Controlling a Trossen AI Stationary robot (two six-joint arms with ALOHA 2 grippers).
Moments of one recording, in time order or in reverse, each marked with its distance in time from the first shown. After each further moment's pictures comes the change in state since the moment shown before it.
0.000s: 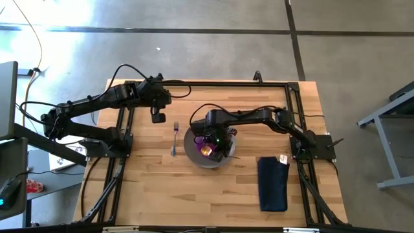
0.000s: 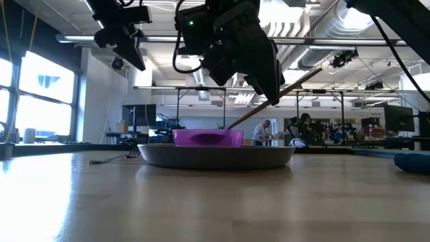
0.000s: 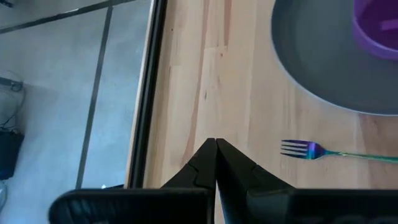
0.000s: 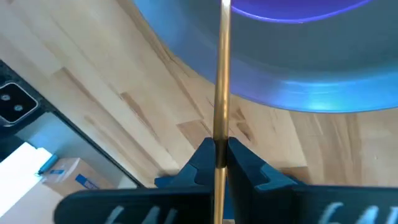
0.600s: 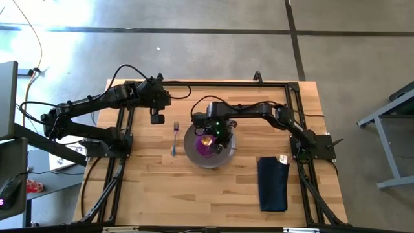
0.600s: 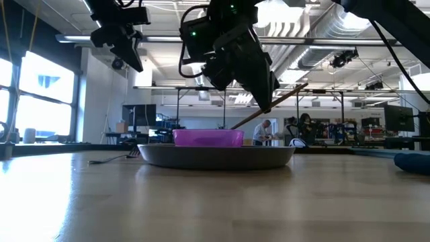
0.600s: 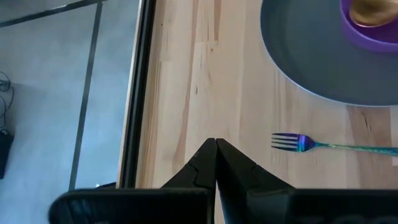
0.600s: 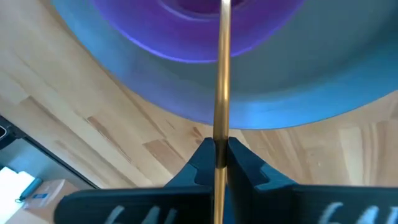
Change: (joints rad) left arm 0.000 0.000 0.000 -0.031 0.021 0.000; right arm -0.070 -0.002 0.000 0.000 0.103 -0.023
